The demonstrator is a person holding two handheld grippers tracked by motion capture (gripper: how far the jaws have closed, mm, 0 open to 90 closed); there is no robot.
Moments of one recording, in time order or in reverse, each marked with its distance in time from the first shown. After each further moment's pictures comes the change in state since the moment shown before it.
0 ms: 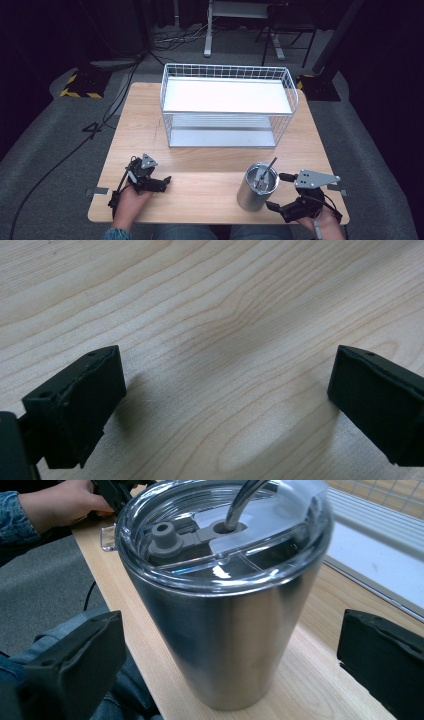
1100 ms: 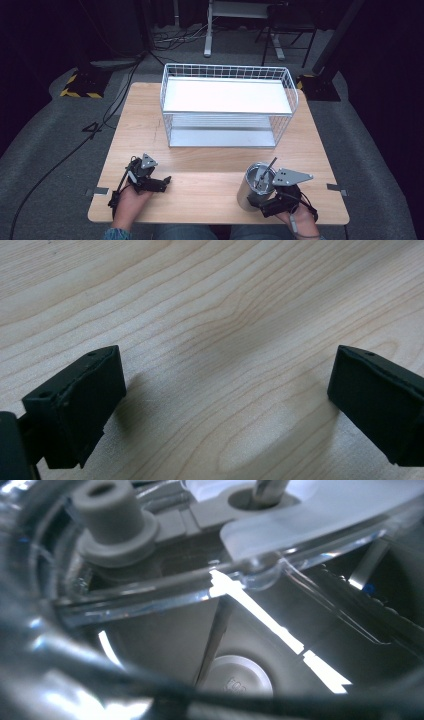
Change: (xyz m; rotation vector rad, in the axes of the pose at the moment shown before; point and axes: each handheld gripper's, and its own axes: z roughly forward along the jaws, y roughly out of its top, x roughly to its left) left arm 0.000 0.000 0.000 0.000 0.000 0.001; right arm 0.004 -0.004 0.054 0.003 -0.022 -0.010
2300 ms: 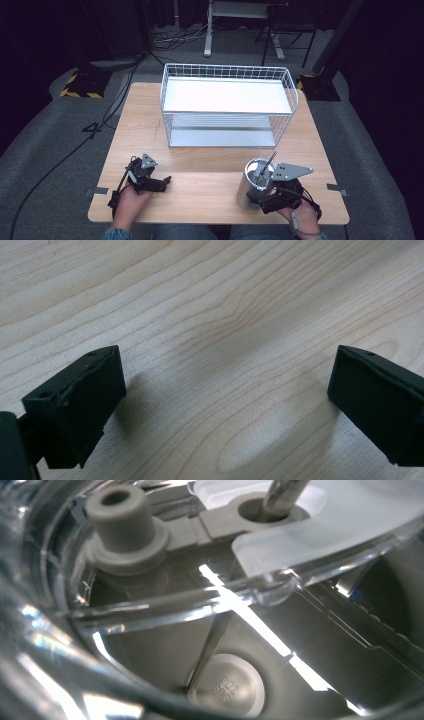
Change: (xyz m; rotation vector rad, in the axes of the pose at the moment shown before) left arm 0.000 0.000 0.000 0.000 0.000 -0.001; right arm 0.007 0.033 -0.014 0.048 -0.015 -0.028
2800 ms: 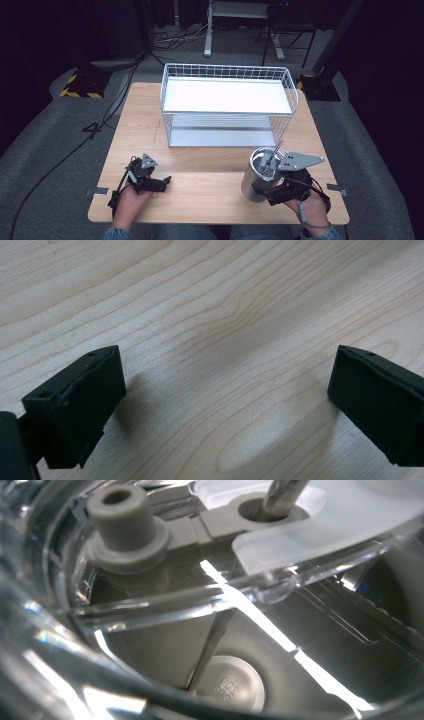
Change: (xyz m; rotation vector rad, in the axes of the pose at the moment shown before) left arm 0.000 0.000 0.000 0.000 0.000 0.000; right arm -0.006 0.033 -0.027 -0.017 -0.022 -0.022
